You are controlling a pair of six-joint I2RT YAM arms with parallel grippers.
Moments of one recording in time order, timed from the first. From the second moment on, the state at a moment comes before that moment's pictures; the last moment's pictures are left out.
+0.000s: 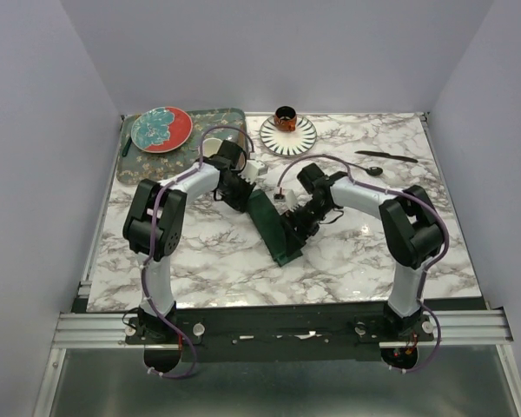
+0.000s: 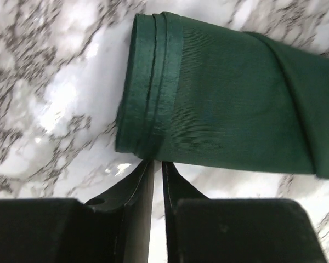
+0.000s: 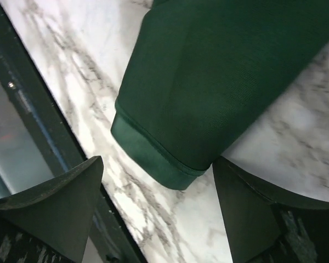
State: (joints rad) left arm -0.38 1.97 1.37 -0.58 0.36 0.31; right arm 0.54 1.91 1.24 -0.75 -0.70 -0.30
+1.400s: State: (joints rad) left arm -0.37 1.38 1.36 -0.68 0.46 0.35; right arm -0.10 1.94 1.99 -0.87 -0.42 -0.51
